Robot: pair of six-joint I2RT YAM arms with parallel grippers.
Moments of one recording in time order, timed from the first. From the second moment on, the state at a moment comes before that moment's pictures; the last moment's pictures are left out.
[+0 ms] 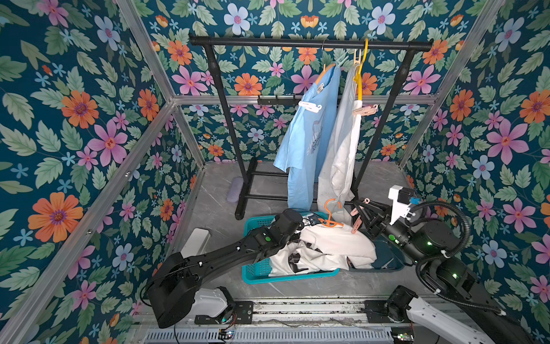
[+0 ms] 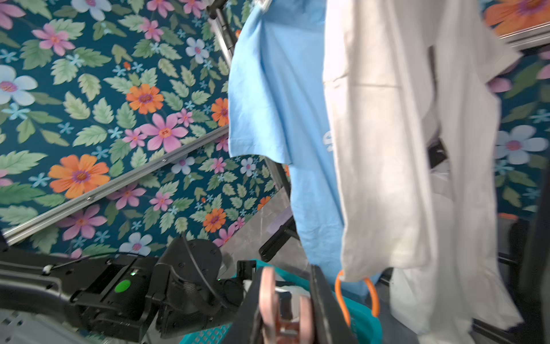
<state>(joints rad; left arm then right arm) -0.95 1.34 0.87 -0.15 -0.40 0.68 0.71 0.59 0.89 -0.22 0.08 0.35</state>
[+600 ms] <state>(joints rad) -0.86 1.48 0.97 -0.17 -0.08 0.46 0.71 0.64 0.88 -0.32 0.20 0.37</state>
